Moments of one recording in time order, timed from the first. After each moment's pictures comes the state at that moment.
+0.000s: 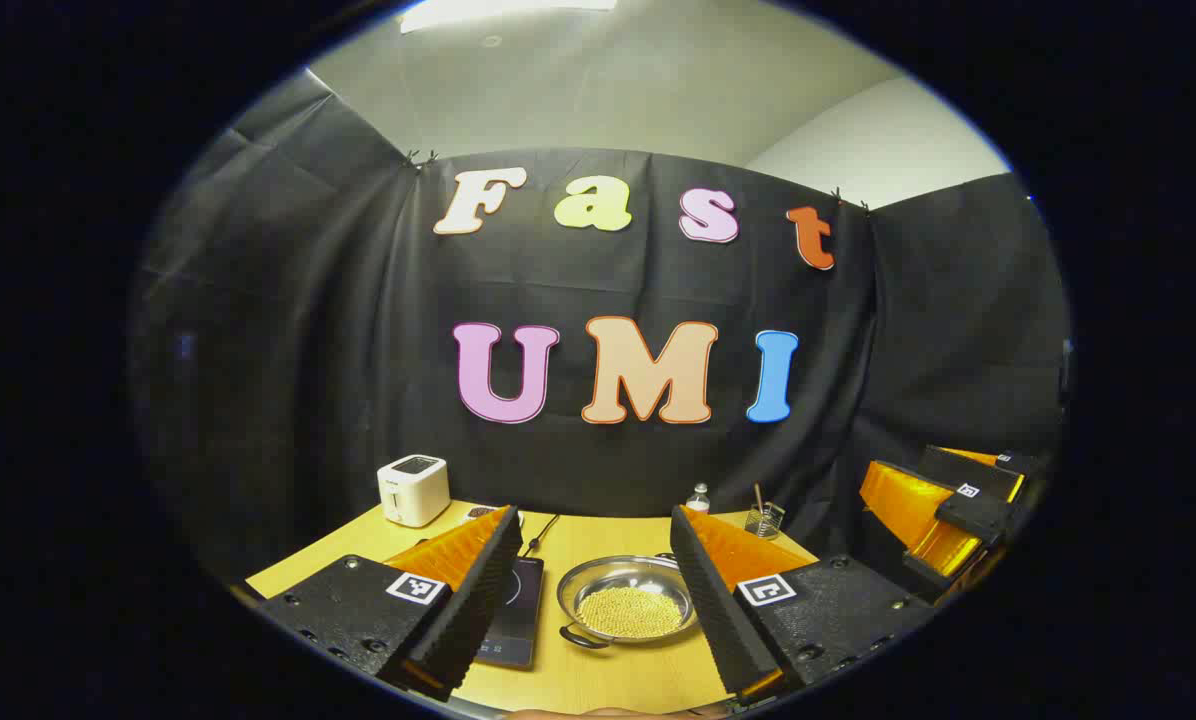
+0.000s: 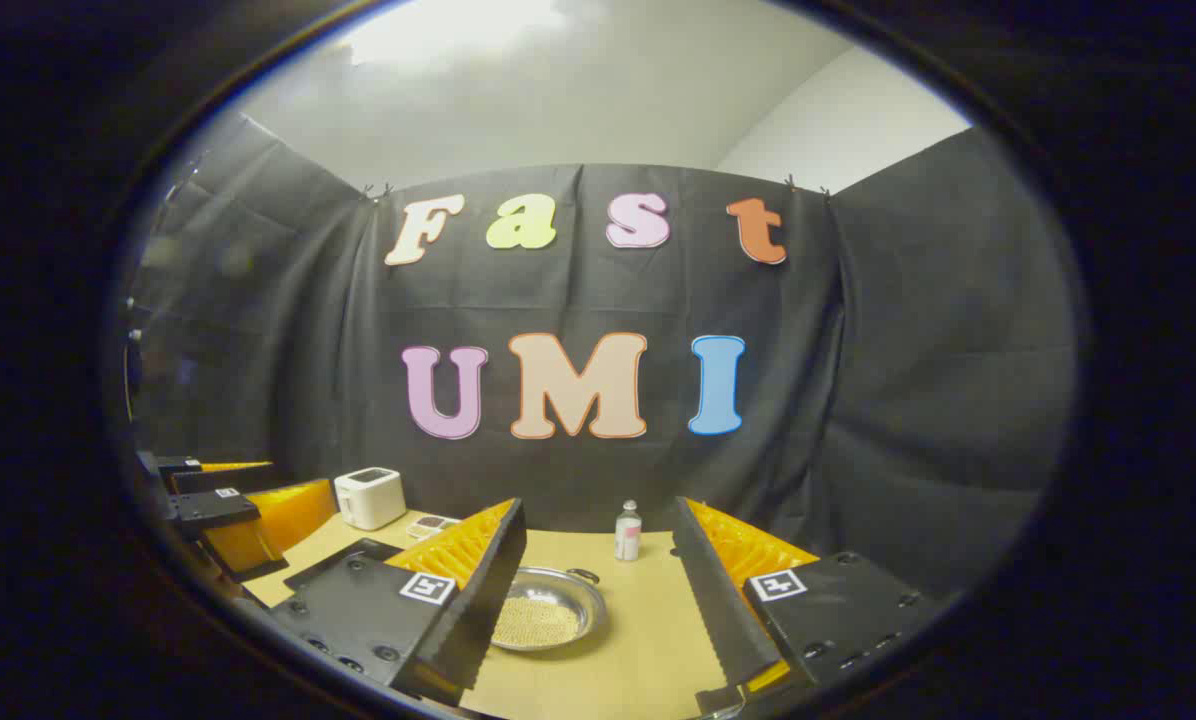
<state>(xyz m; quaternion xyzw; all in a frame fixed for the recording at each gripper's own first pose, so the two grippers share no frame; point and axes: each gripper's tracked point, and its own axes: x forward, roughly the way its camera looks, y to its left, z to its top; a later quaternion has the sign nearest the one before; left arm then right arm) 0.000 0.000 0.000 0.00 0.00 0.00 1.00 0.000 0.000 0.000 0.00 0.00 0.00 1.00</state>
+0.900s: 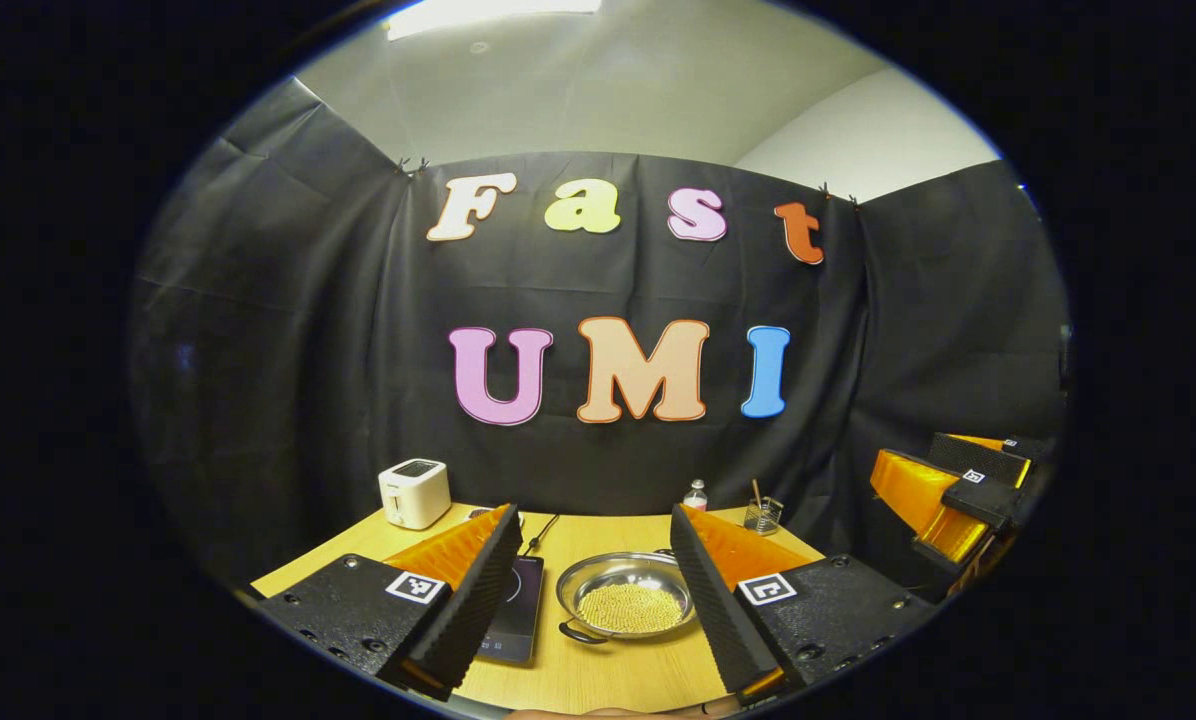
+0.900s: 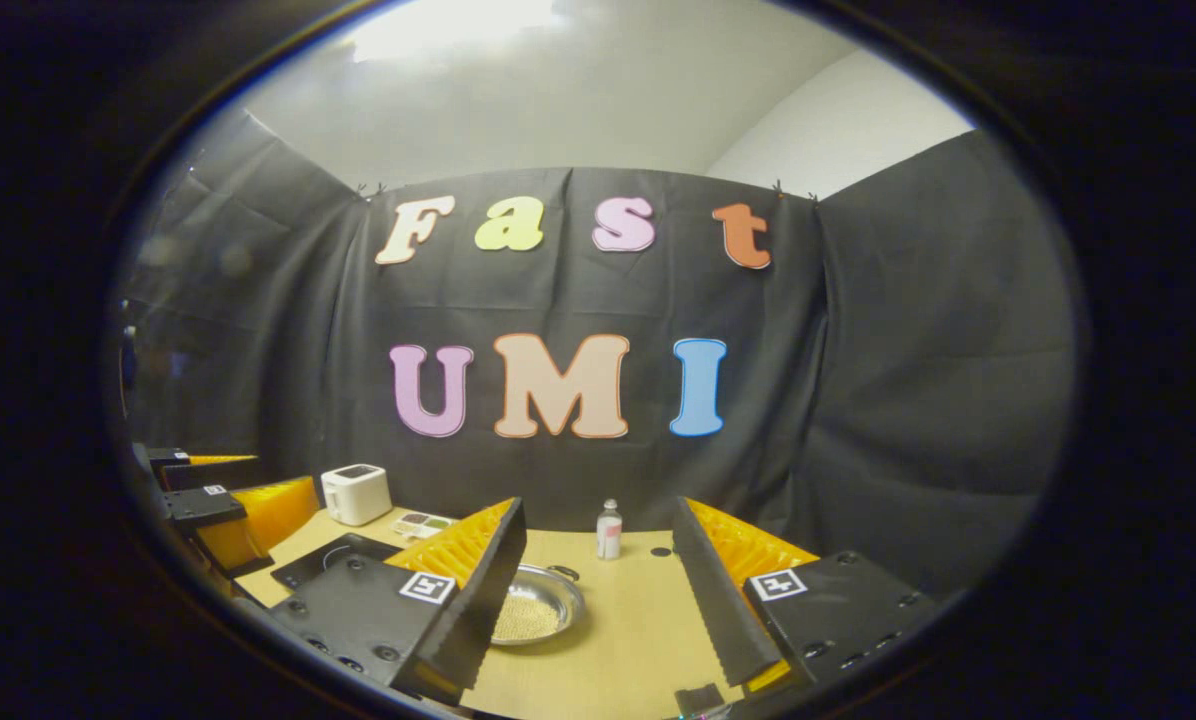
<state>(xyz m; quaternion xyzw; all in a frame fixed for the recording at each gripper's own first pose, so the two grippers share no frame) -0.009 -0.009 -0.008 0.01 0.00 0.00 1.00 -0.008 -0.022 -0.001 -0.02 0.00 -0.02 1.00</state>
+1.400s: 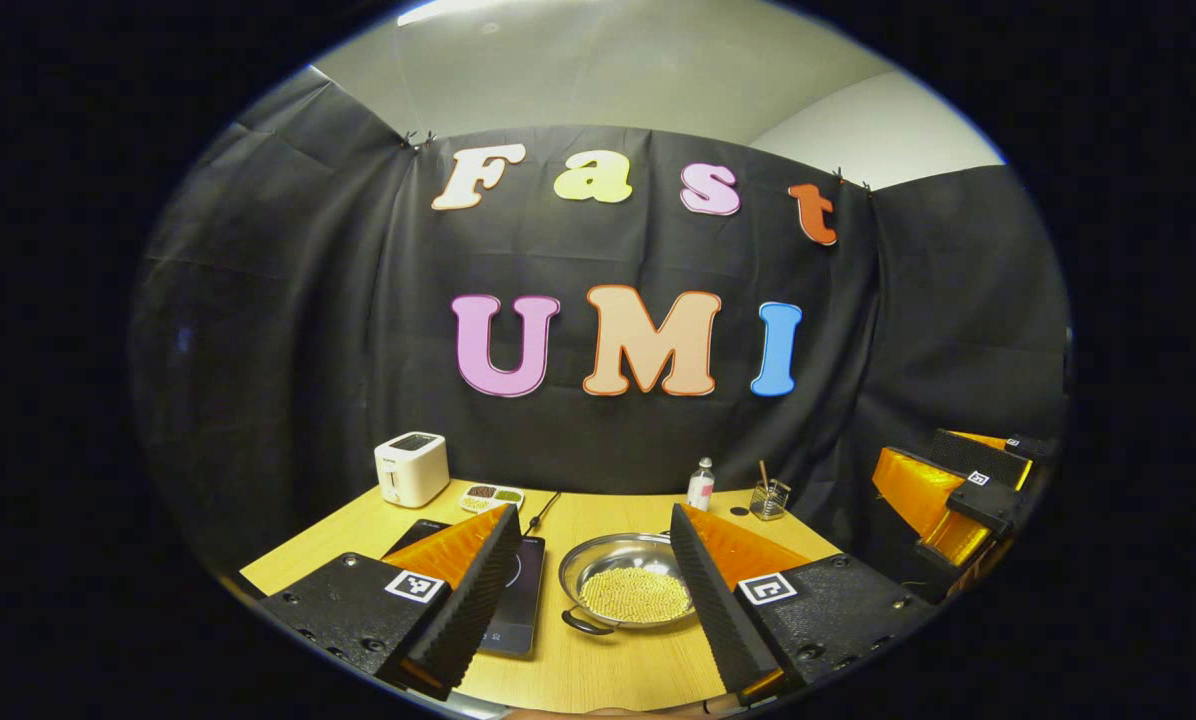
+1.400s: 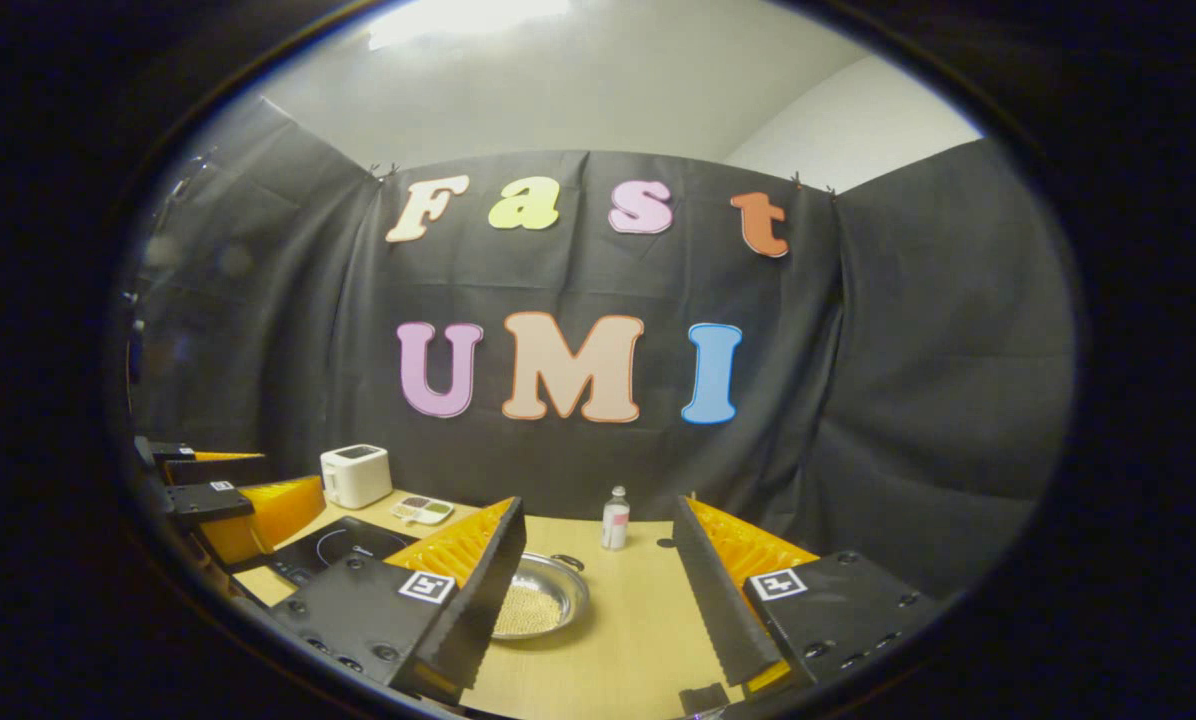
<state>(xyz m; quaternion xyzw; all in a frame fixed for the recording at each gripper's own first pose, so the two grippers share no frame) 0.017 0.007 -0.052 -0.01 0.05 0.00 1.00 0.014 -0.003 -0.036 -0.04 0.03 0.00 1.00</state>
